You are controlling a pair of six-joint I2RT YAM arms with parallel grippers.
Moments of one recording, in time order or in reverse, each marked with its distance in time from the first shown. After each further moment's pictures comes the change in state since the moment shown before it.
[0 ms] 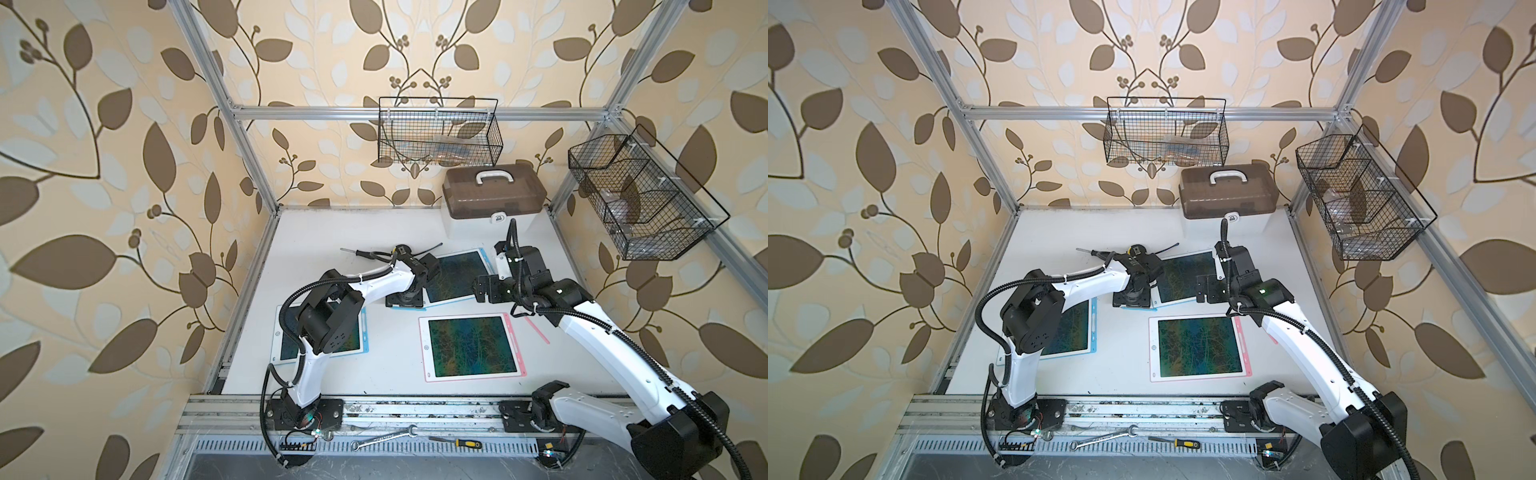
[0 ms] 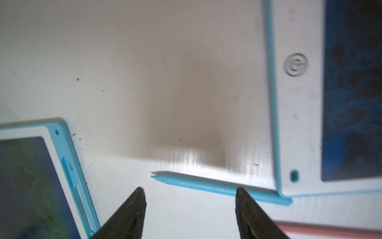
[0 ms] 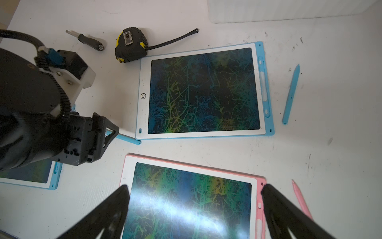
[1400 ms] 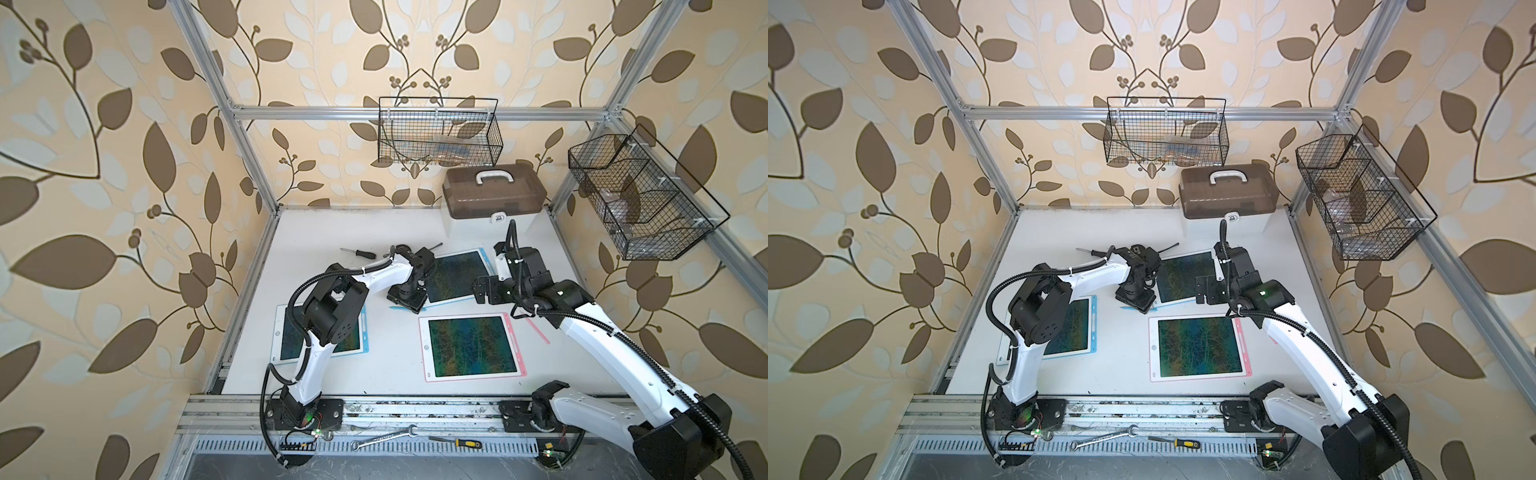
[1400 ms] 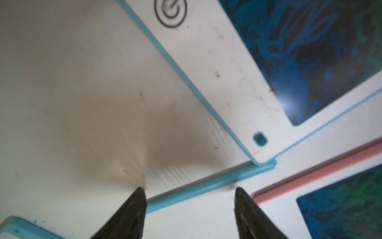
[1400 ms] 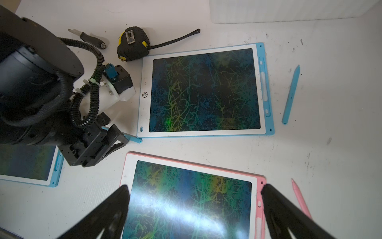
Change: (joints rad) left arm 0.074 0.089 0.056 -0.025 0.236 0.509; right arm 0.015 -0.013 0.000 -0.009 0.011 0.000
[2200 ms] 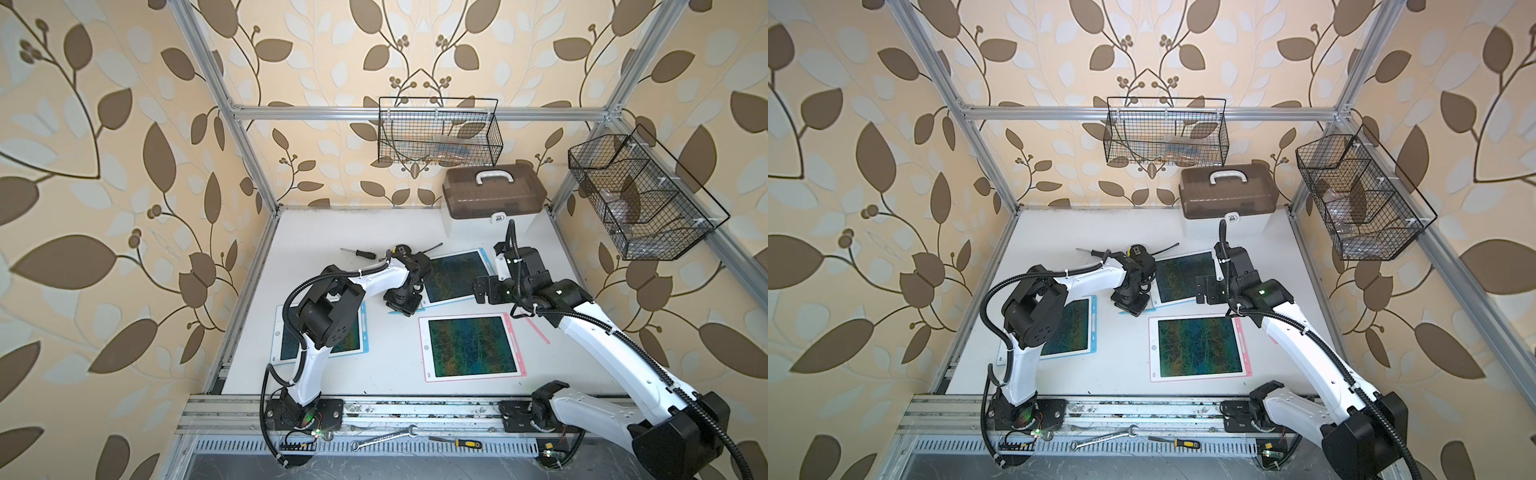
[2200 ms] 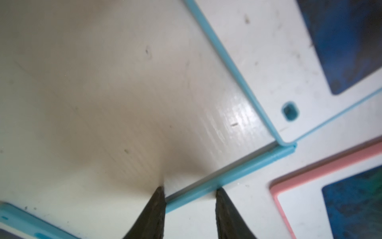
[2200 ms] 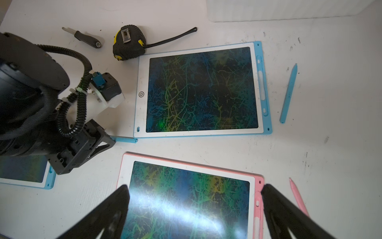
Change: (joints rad) left arm -0.006 -0.056 -0.112 0.031 -0.010 -0.026; right arm -0.006 0.009 0.000 0.000 0.011 0.000
